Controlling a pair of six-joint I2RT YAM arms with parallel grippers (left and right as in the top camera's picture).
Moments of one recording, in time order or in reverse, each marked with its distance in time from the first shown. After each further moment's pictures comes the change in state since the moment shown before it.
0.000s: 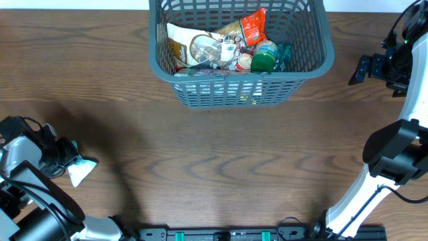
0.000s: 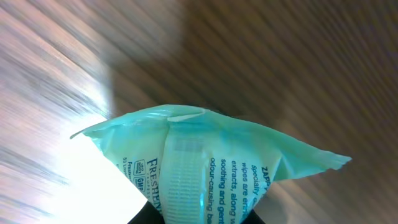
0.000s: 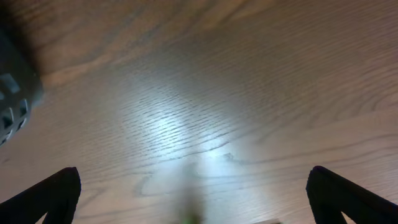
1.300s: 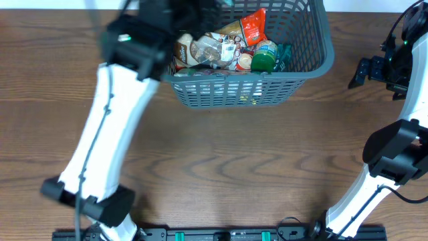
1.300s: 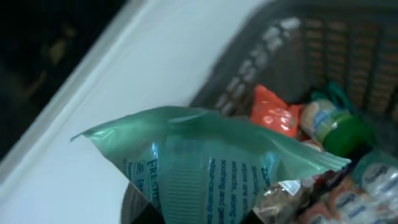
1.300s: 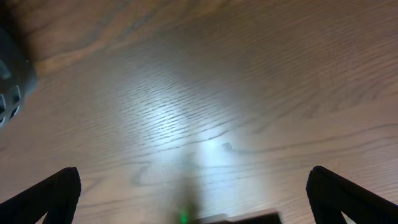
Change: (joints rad) left arm -1.205 0.172 1.324 -0.177 -0.138 0.596; right arm 0.000 0.000 0.000 -0.038 0.006 -0.004
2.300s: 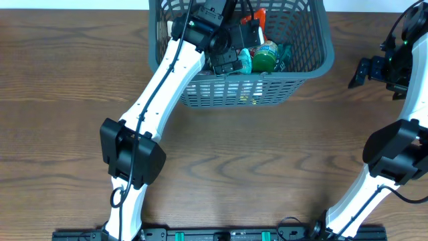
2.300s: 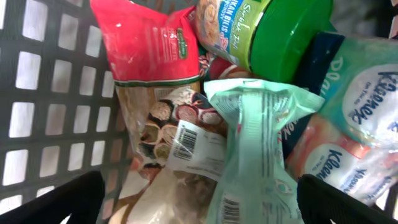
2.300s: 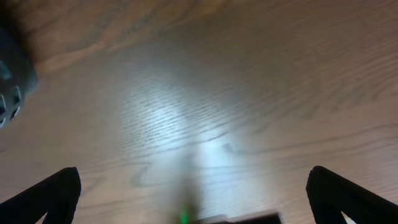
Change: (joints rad) left arm -0.026 0.316 0.000 -0.138 0.087 0.232; right arm 0.000 0.000 0.000 0.013 0.000 0.000
